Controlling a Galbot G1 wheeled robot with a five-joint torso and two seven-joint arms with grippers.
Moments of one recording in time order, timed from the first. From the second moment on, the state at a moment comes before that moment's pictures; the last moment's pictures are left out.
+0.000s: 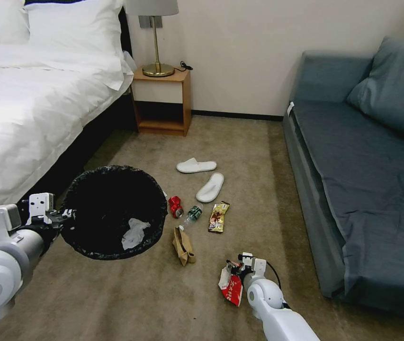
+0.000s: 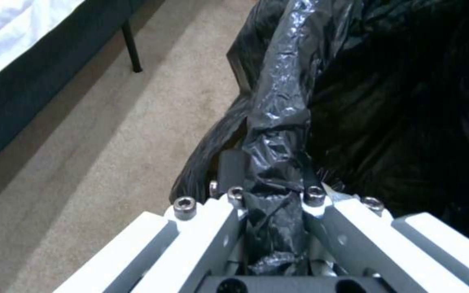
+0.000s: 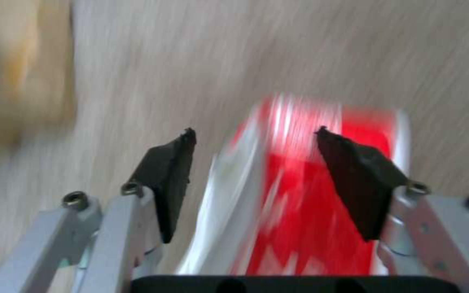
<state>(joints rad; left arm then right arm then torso) 1.51 -0.80 -0.90 -2.33 -1.22 0.74 -0.56 -1.15 1.40 0.15 1.31 0.56 -0.37 0.22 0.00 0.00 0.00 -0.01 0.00</state>
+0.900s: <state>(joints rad) 1.51 -0.81 -0.89 -2.31 -1.15 0.74 -0.50 -1.22 1.40 0.16 1.34 0.55 -0.36 0.25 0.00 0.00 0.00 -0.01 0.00</state>
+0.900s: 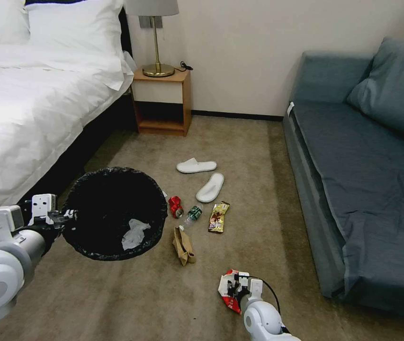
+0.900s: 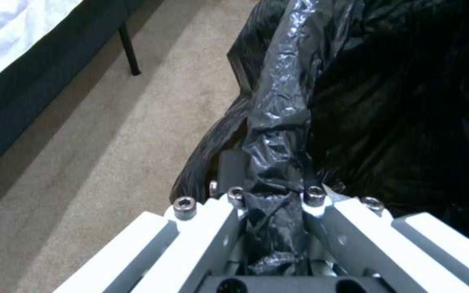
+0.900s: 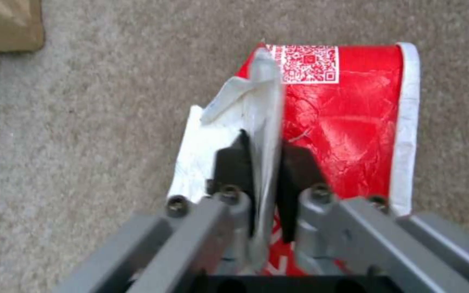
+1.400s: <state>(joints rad) 1.51 -0.81 -0.89 -2.32 -1.15 0.74 -0.50 -1.23 1.35 0.22 1.42 0.50 -0.31 0.23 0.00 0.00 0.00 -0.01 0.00</state>
